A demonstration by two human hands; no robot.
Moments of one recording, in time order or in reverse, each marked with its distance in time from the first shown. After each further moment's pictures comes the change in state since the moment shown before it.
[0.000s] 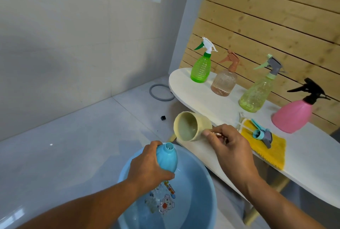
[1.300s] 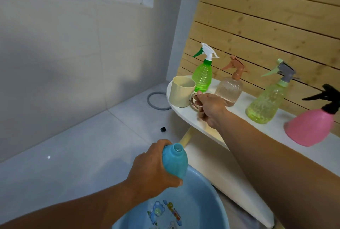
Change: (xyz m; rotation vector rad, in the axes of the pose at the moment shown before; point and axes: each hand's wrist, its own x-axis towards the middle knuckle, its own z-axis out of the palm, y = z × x) left_hand 0.064 0.028 -0.038 -0.010 -0.095 0.192; right_hand 0.216 0.015 0.087 0.552 -0.059 0.600
